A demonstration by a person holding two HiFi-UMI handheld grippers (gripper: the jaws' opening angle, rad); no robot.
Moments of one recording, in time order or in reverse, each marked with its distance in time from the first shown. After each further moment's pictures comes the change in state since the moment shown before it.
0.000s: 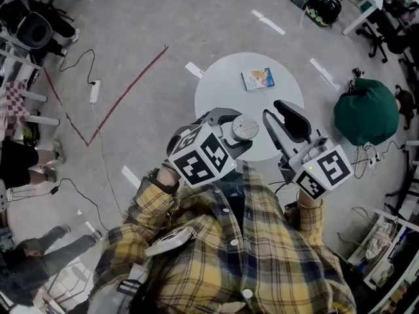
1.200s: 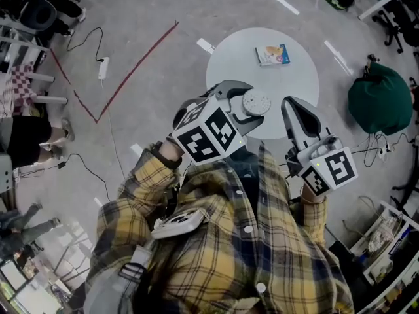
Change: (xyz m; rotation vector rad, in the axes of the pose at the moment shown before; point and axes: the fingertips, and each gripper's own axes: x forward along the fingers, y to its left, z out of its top) left arm -0.001 0.002 -0.003 0.019 -0.023 0.018; right arm -0.020 0.005 -0.038 0.059 0.005 -0.075
